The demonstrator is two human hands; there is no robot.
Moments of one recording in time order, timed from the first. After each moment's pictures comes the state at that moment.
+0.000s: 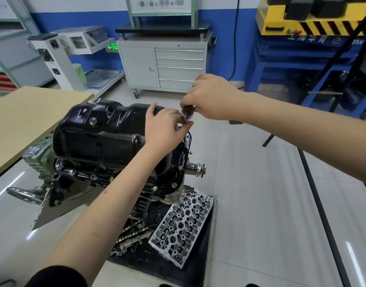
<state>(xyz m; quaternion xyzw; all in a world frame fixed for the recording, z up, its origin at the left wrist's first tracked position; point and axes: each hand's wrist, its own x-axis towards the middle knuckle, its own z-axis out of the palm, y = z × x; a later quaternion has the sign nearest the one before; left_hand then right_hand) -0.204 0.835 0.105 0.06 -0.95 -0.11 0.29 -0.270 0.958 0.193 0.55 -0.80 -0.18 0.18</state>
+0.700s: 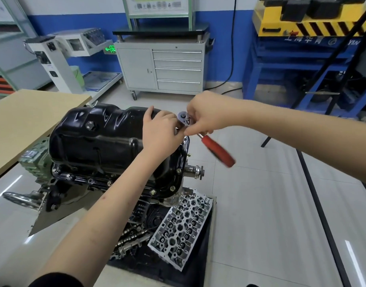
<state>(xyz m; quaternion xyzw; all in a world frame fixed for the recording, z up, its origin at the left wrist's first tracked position) -0.204 0.834 0.103 0.06 -0.96 -0.07 0.28 -0.267 0.963 0.187 0.49 -0.87 0.03 -0.06</state>
